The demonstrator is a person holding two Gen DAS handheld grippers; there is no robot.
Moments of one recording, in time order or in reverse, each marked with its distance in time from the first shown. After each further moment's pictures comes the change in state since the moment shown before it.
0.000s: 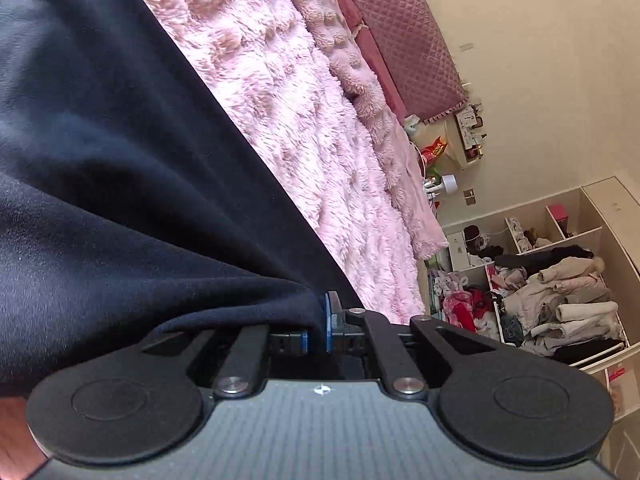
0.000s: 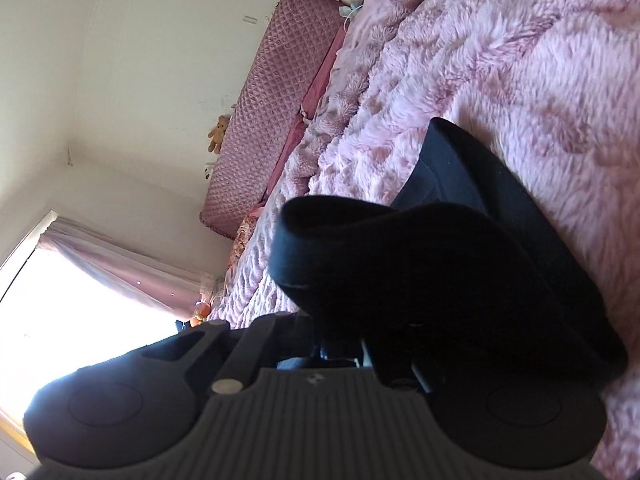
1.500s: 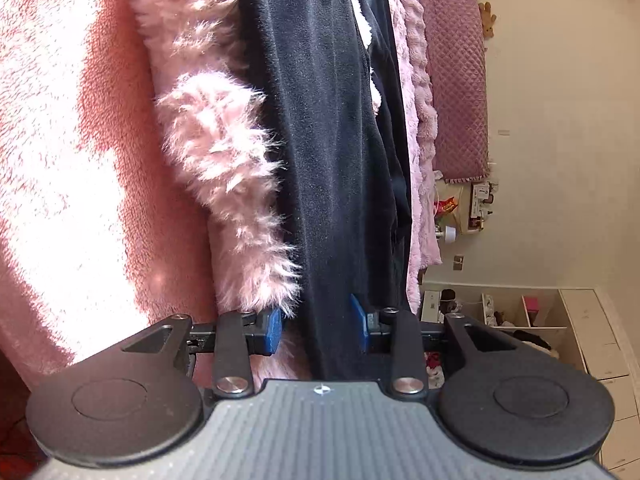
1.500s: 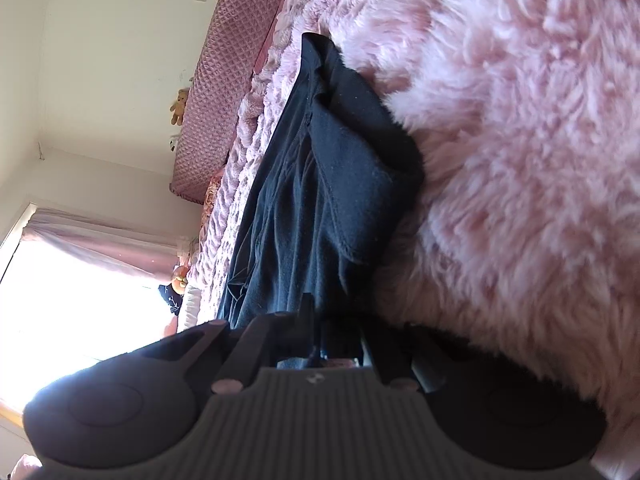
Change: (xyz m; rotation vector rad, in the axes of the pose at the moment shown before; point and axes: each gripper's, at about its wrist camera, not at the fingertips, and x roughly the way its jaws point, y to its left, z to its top) left arm -0.146 0.113 -0.228 -0.379 -0.145 -0.065; right arm -0.152 -0.042 -0.142 0.116 0.098 -0.084
